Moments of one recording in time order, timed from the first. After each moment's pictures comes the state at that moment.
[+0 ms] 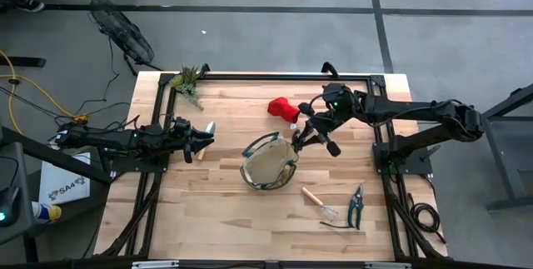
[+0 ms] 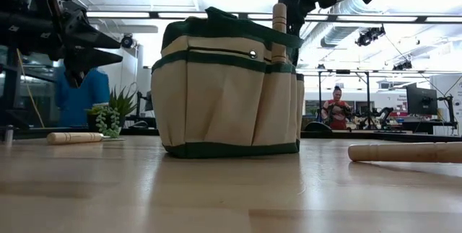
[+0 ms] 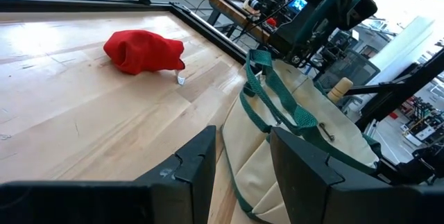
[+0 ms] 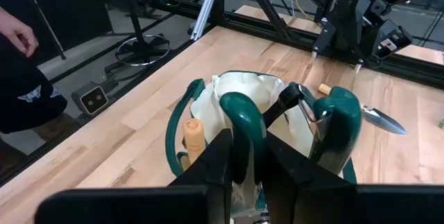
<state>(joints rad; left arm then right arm) -0.10 0.15 0.04 0.02 -0.31 -0.61 -0.25 1.24 0.90 -0.16 -0.71 -0.36</state>
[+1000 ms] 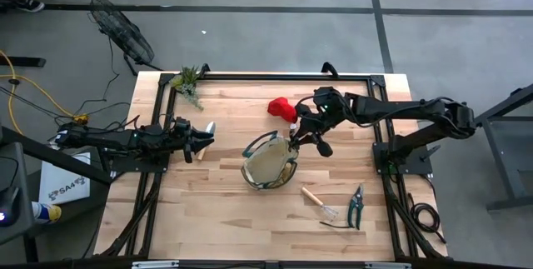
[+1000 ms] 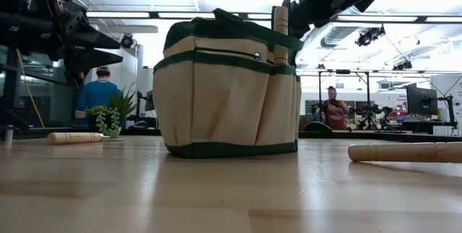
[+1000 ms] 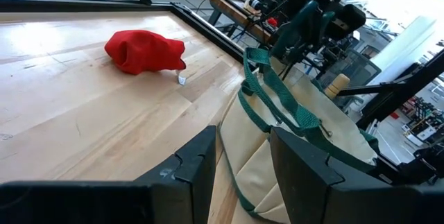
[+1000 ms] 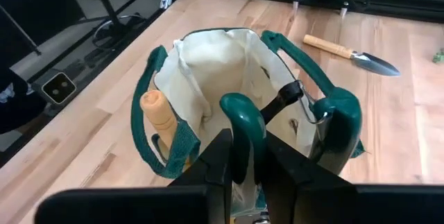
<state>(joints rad) -0.10 0.15 0.04 0.02 -0.31 -0.61 -0.24 1.33 0.90 -0.18 -0.60 -0.29</state>
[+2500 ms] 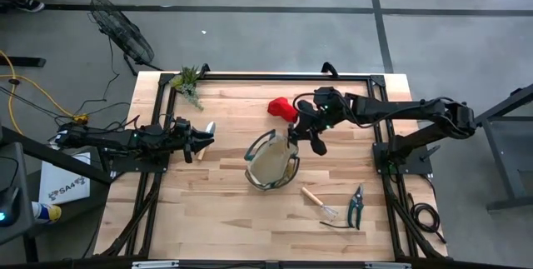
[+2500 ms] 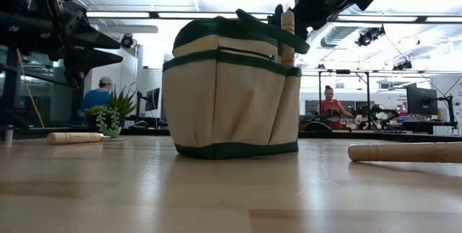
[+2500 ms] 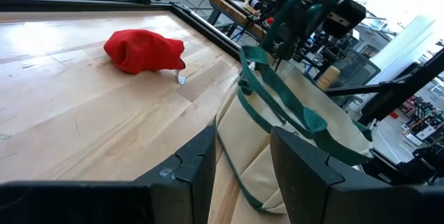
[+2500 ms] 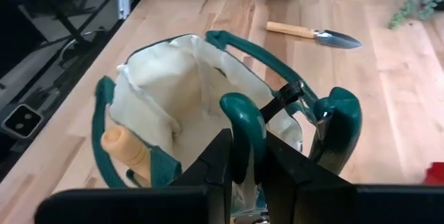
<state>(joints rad) -0.10 0.15 0.04 0.02 -0.31 -0.61 -0.24 1.33 0.90 -0.15 -0.47 -0.12</state>
